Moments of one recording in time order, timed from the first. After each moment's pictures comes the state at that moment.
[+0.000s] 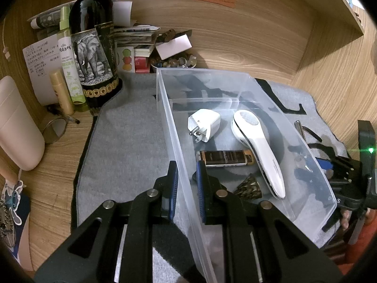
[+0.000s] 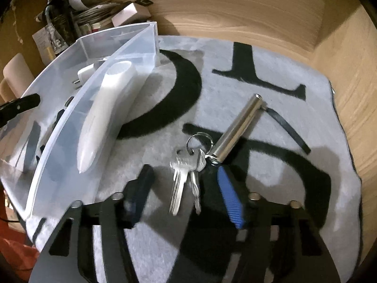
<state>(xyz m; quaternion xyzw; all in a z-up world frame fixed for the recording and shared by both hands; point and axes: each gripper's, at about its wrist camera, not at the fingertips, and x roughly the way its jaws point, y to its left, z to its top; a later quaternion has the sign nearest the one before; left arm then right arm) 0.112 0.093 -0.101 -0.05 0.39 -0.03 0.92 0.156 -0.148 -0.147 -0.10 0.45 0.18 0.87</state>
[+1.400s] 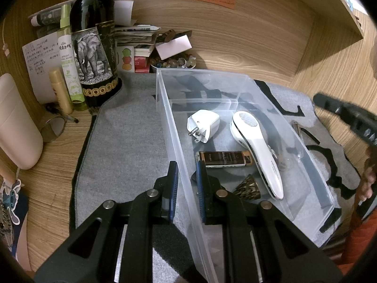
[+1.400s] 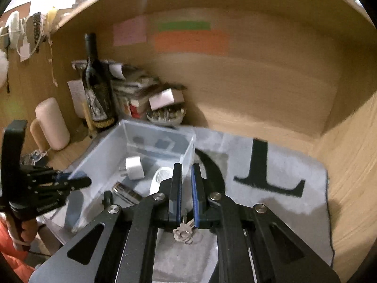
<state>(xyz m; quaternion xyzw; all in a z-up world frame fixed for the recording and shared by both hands) 0.114 0.092 -0.101 -0.05 0.39 -0.04 0.92 0.157 -0.105 -0.053 -0.10 0.29 0.24 0.92</state>
